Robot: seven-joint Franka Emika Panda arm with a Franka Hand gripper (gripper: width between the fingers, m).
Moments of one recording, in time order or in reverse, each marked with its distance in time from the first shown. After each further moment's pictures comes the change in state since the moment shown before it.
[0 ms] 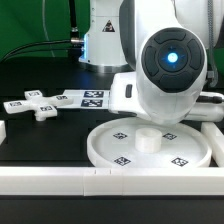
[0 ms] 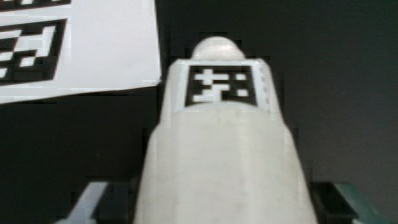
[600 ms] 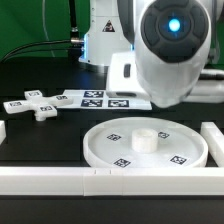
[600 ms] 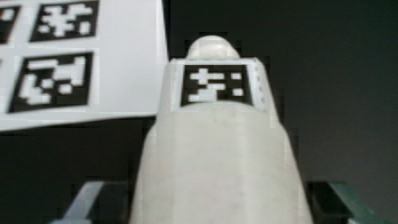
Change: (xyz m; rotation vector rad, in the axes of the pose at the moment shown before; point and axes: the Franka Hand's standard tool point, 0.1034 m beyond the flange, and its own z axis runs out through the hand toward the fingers) arm -0.035 0.007 -0.049 -0.001 -0.017 -0.055
